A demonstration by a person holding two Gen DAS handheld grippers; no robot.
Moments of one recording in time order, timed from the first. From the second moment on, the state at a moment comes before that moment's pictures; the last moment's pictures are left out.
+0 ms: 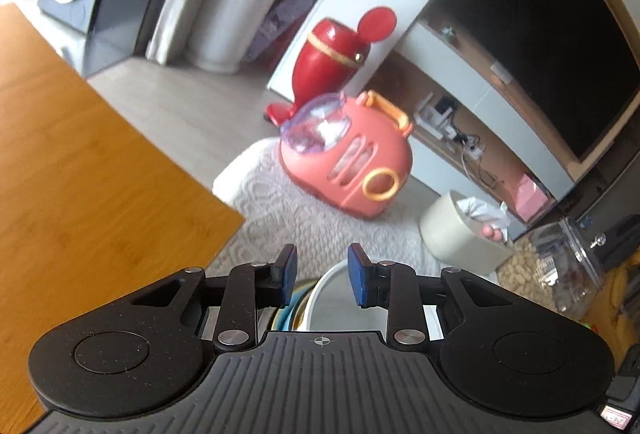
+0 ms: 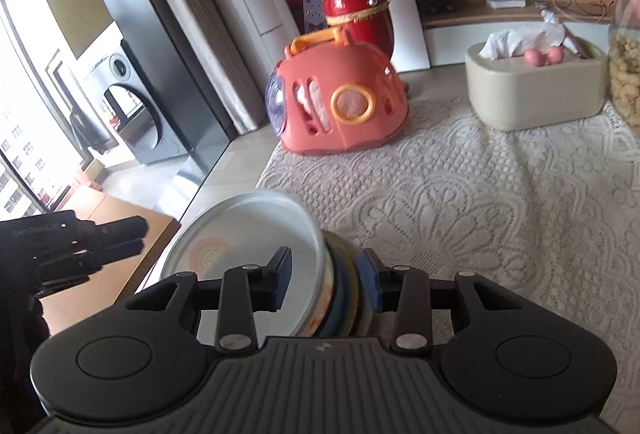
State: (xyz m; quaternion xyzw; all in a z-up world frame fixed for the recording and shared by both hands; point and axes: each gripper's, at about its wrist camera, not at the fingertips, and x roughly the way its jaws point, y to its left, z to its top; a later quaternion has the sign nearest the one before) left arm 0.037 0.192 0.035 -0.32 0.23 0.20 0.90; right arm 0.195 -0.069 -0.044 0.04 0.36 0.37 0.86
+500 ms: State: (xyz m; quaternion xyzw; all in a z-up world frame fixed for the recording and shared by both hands) left arm 0.245 -0.072 -0.030 -0.22 0.44 -0.16 0.86; right arm 0.229 -0.350 -0.104 0.18 0.30 0.01 0.94
